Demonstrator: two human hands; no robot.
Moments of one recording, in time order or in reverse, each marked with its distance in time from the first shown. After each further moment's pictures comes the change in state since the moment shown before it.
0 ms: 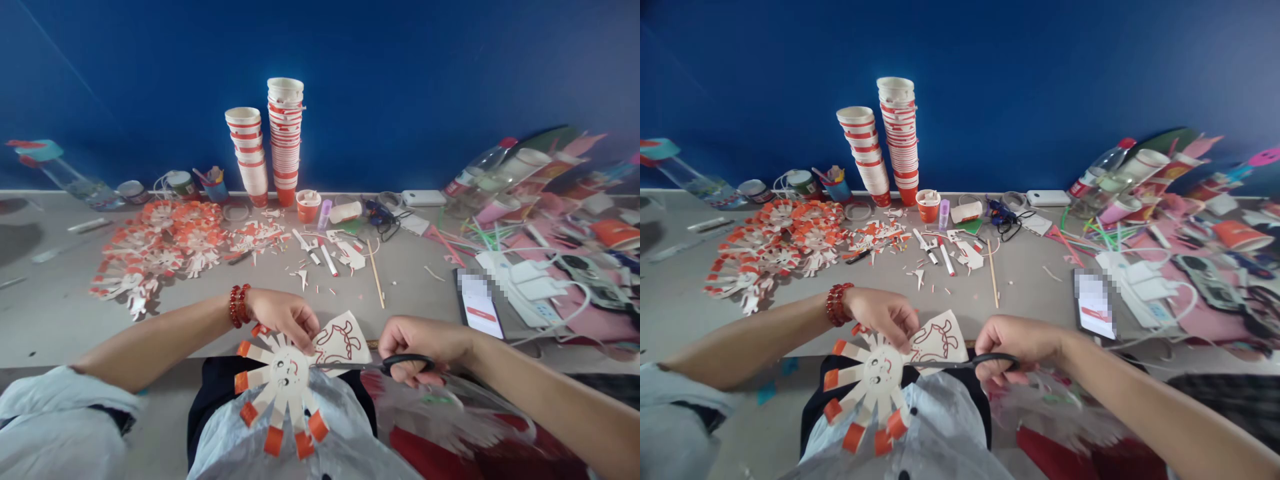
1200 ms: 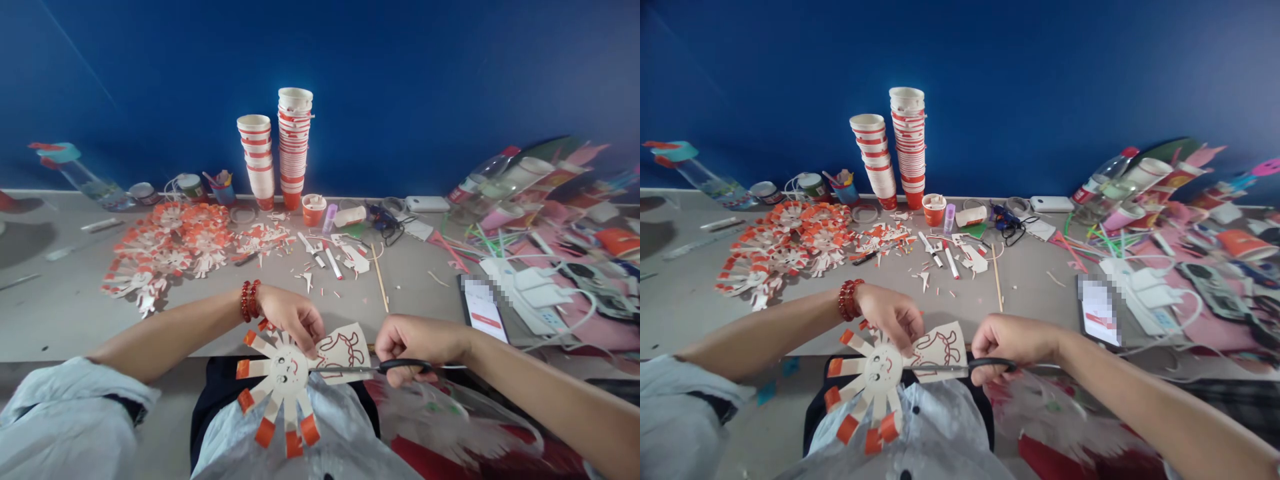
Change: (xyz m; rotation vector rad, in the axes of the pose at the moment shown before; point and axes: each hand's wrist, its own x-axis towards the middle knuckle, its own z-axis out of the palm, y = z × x) left_hand -0.002 0.008 -0.002 0.076 -0.094 0.060; right_hand 0.006 -0.017 0.004 -0.049 0.011 -0.055
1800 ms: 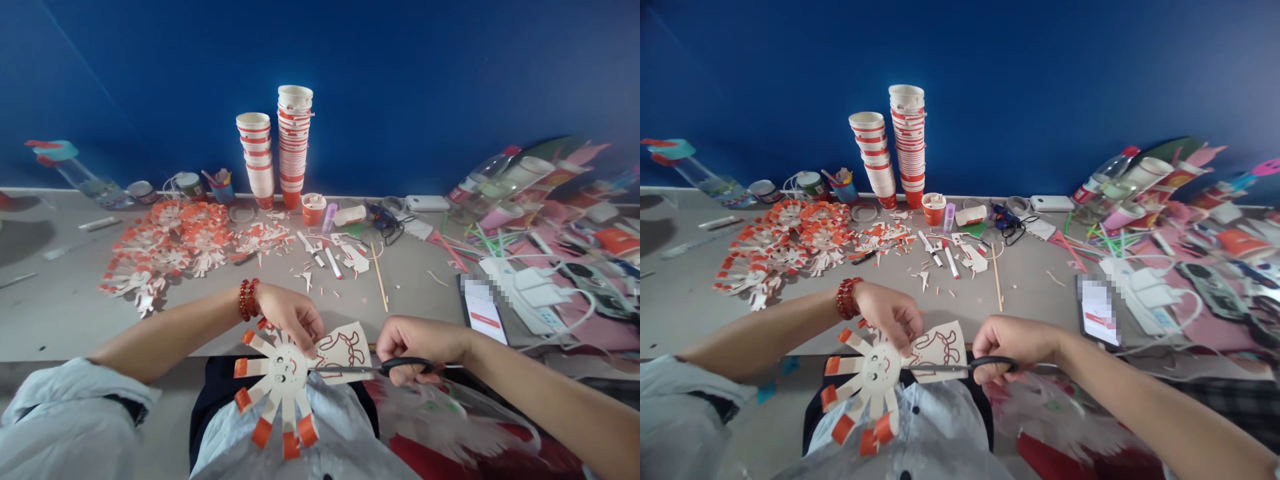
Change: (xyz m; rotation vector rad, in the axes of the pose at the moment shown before) left_hand -0.004 -0.002 -0.003 0.063 -0.014 -0.027; right_hand -0.002 0.005 0.000 0.016 -0.020 -0.014
